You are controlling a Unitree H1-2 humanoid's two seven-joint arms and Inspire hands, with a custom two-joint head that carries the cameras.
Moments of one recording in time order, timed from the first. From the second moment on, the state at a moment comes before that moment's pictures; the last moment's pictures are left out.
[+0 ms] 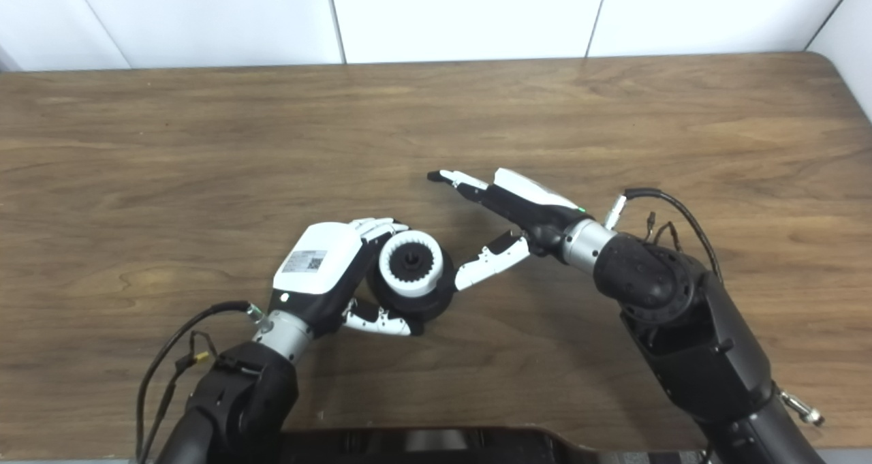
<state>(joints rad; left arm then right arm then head) 0.08 0.13 -0.47 -0.39 1.09 0.24 -0.33 -0.19 -0.41 0.33 -0.44 -0.44 0.47 0.62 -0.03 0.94</state>
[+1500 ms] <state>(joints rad) -0.02 0.21 -0.22 -0.54 0.91 0.41 -0.80 -0.13 -0.43 0.23 -0.46 -0.38 0.46 0.59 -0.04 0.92</state>
